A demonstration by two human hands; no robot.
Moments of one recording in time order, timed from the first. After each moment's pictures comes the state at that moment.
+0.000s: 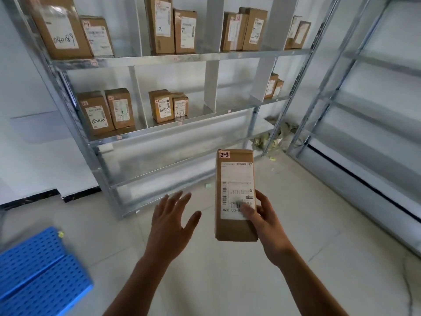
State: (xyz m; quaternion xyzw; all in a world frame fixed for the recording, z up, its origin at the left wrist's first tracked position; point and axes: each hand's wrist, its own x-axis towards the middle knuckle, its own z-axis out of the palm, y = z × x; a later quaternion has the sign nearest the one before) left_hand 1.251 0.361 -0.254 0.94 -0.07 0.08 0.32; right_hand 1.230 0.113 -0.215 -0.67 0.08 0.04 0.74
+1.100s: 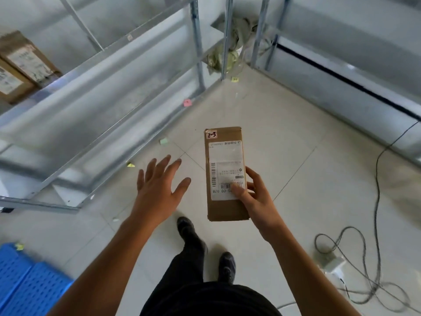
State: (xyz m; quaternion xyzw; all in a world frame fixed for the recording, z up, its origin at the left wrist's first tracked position) left_hand 1.466 0.020 -0.326 0.97 -0.17 -0.12 0.16; right_hand 1.353 -0.215 -0.349 -0.61 0.26 0.05 0.75
